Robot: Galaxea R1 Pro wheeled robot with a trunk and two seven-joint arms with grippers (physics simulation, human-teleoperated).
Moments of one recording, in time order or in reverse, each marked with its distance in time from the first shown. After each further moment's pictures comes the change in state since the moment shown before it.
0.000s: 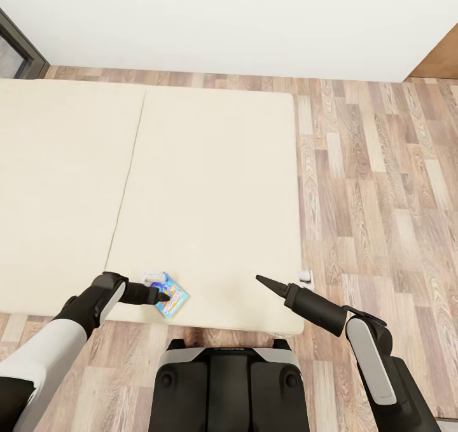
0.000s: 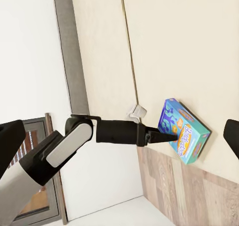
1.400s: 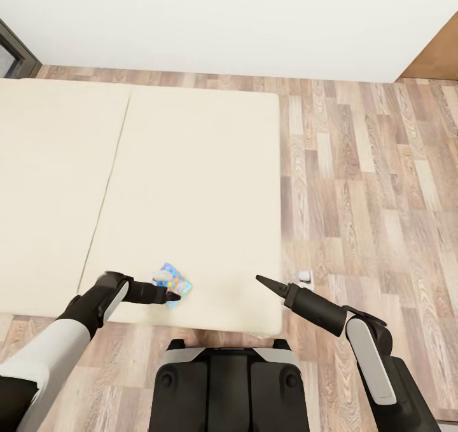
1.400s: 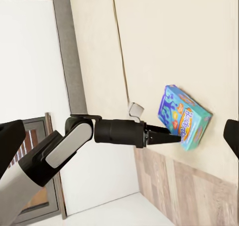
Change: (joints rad) left arm 0.001 -0.016 -0.003 -0.009 -0.002 -0.020 -0.158; right arm 0.000 0.000 0.000 0.001 0.000 0.000 -0.001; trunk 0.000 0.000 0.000
